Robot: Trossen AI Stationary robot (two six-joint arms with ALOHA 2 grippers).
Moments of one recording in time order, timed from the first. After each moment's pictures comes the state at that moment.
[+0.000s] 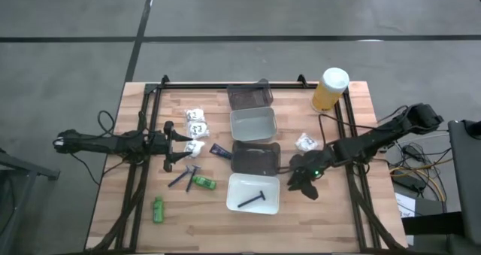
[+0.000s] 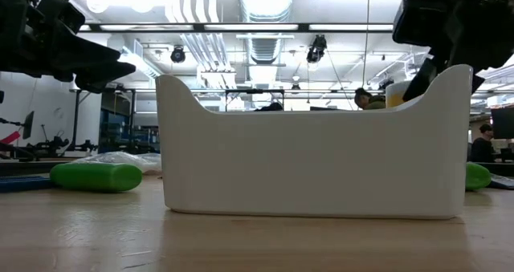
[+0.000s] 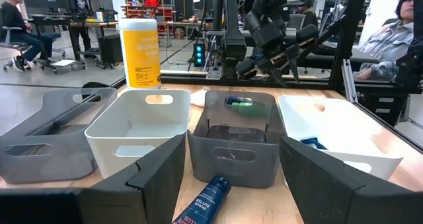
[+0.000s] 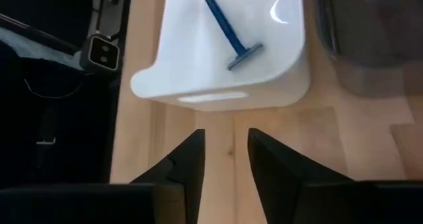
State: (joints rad) left arm -0.11 0.15 0.01 0.04 -0.17 -0.05; right arm 0.30 1.17 0.50 -0.05 -0.22 0.66
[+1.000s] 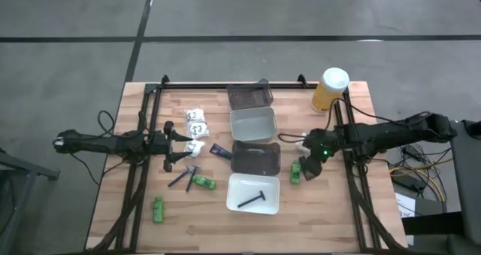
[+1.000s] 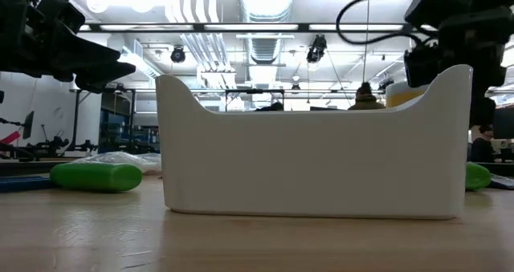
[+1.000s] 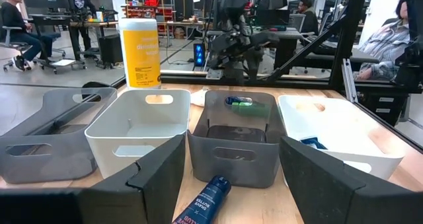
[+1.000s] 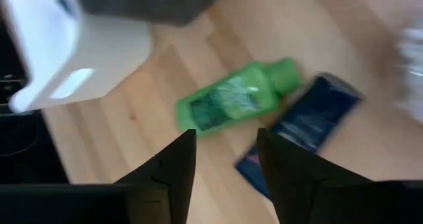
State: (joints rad) left arm -0.11 0.15 0.01 0.04 -0.17 -0.04; right arm -0.02 0.94 0.49 -0.59 -0.28 0.77
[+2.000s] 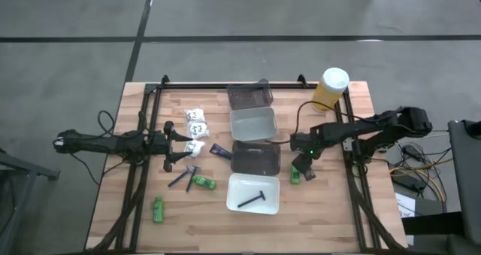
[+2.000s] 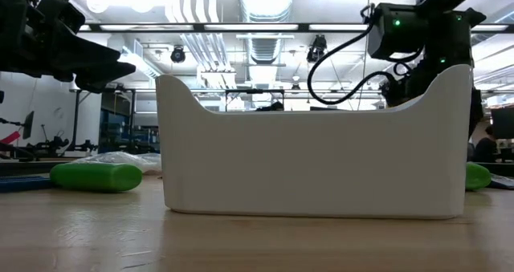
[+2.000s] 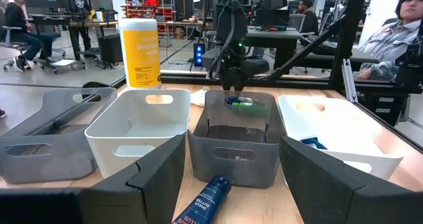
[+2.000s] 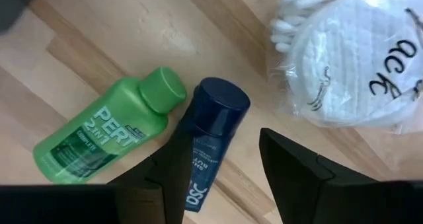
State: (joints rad) left arm -0.11 0.15 0.01 0.04 -0.17 -0.05; right arm -0.01 1.36 0.70 -0.83 -0.07 0.81
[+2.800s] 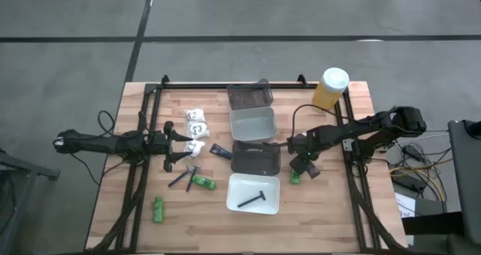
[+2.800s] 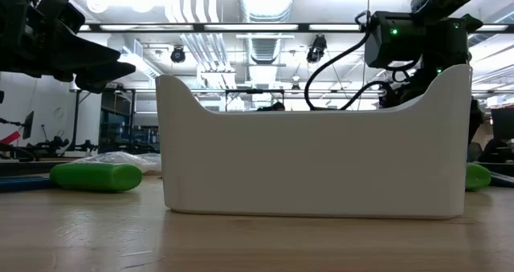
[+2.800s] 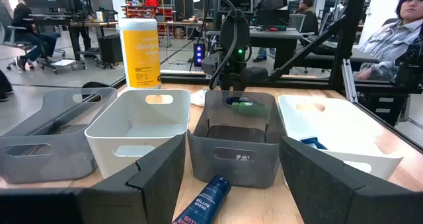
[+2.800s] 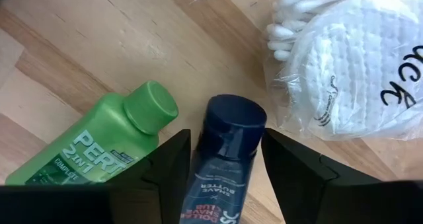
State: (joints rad) left arm -0.11 0.15 0.01 0.04 -0.17 -0.05; right arm 0.01 1.43 0.70 -0.79 -0.02 0.86
